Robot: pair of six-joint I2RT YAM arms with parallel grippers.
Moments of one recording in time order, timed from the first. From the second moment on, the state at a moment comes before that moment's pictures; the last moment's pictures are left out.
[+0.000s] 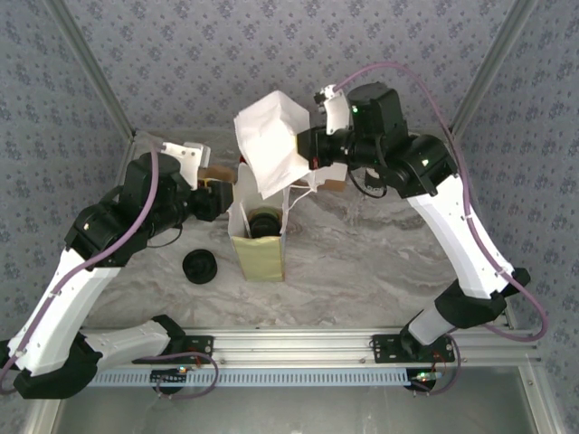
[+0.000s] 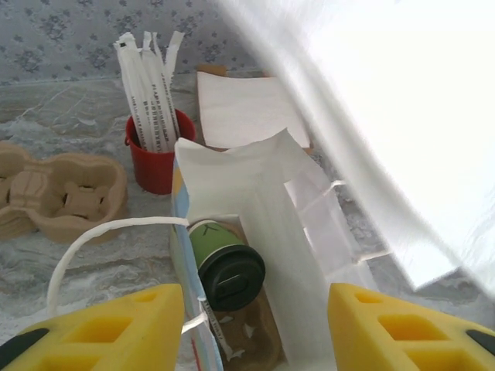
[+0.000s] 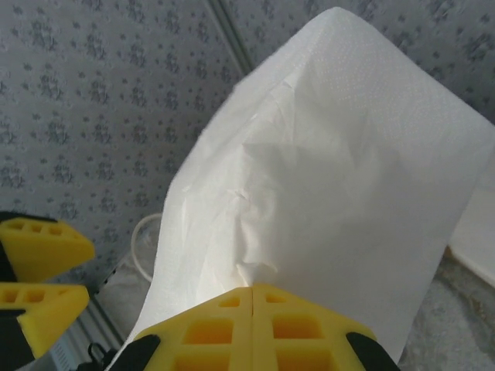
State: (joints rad) left arm -0.71 1.06 1.60 -1.06 -0.13 -0.38; right arm 0.71 1.55 2.11 -1.00 -0.20 0.33
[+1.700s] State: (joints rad) left arm -0.71 1.00 1.57 -1.05 -0.12 -0.41; right arm 0.77 1.37 1.43 -0.54 -0.25 0.93
